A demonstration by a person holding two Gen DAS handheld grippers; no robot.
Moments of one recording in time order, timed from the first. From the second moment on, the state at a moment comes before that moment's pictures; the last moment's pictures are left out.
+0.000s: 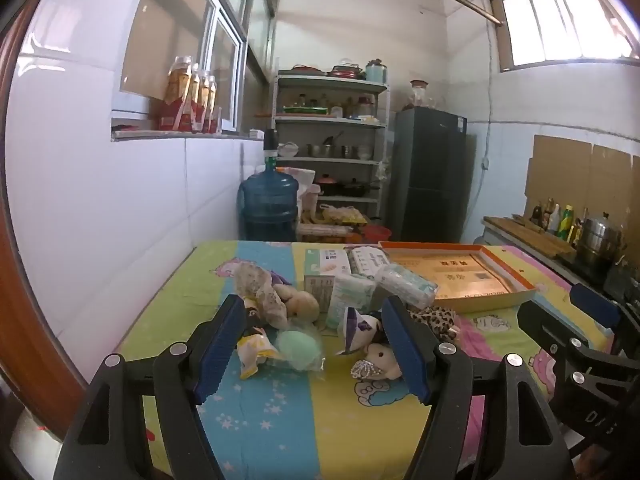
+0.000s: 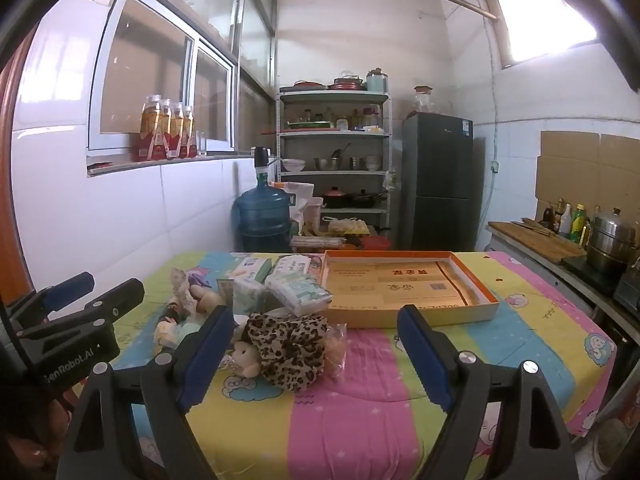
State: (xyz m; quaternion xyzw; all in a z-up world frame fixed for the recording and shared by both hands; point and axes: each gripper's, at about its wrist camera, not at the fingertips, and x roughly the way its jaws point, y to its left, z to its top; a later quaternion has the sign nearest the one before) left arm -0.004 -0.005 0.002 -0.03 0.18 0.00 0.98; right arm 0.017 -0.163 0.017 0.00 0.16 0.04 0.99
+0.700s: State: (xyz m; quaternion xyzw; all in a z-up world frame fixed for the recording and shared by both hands) left arm -0.004 -0.003 0.002 -0.03 0.18 0.01 0.98; right arm 0.011 -0.154 0.020 -0.01 0.16 0.05 0.99
